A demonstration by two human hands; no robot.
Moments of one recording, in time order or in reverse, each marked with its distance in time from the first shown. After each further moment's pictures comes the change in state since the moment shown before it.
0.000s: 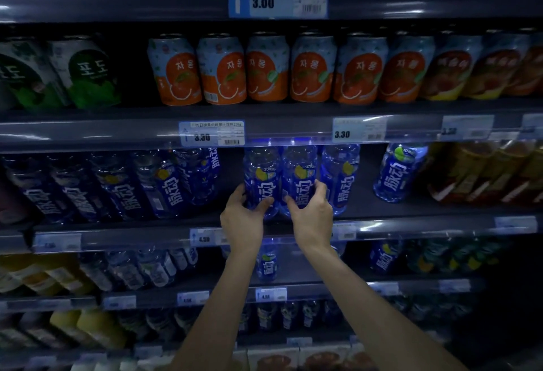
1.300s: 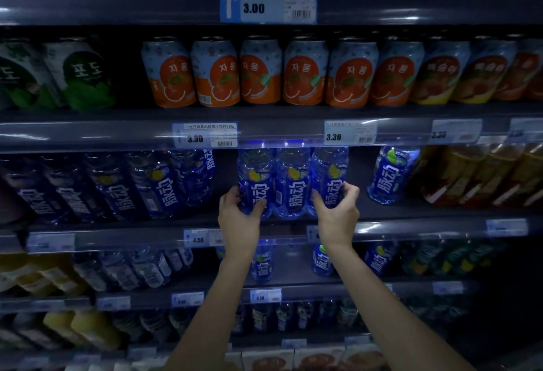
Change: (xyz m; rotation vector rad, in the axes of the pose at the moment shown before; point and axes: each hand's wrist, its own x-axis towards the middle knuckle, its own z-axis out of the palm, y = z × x) left_hand -0.005 -0.002 0.002 -0.124 -0.029 -0.003; right_hand 0.026 0.039 -0.036 0.300 0.131 0.008
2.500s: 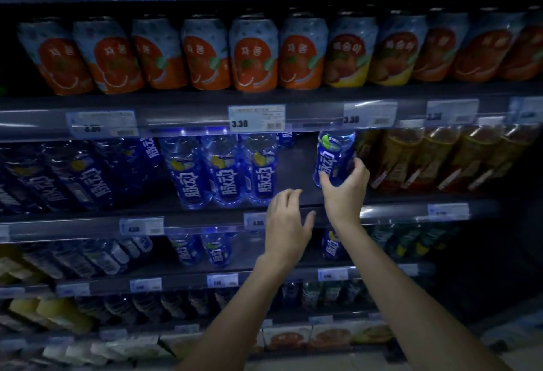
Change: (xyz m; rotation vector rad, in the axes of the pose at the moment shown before) left_hand -0.112 0.055 0.162 0.491 -0.315 0.429; right_hand 0.088 0.034 -0.113 -0.185 0.069 -0.100
